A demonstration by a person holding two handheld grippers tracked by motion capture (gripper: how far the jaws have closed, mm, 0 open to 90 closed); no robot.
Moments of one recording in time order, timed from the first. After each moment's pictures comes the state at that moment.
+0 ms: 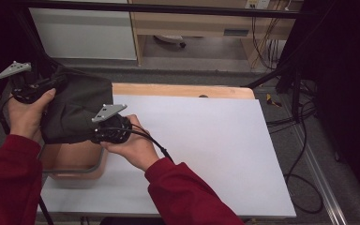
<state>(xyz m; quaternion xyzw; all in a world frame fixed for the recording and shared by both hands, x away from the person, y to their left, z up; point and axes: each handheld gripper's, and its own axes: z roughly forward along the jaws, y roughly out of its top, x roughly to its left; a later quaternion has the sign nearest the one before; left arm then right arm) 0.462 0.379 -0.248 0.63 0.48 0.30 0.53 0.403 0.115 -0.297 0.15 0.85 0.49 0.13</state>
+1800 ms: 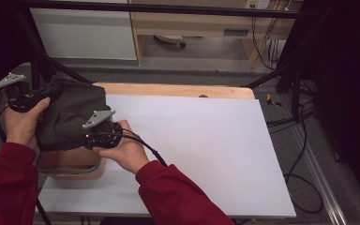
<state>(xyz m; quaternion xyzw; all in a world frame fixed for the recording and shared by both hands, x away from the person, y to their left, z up) 0.459 0.405 -0.279 0.63 0.50 0.29 0.52 0.404 0.142 -0.319 0.15 0.86 0.48 0.12</state>
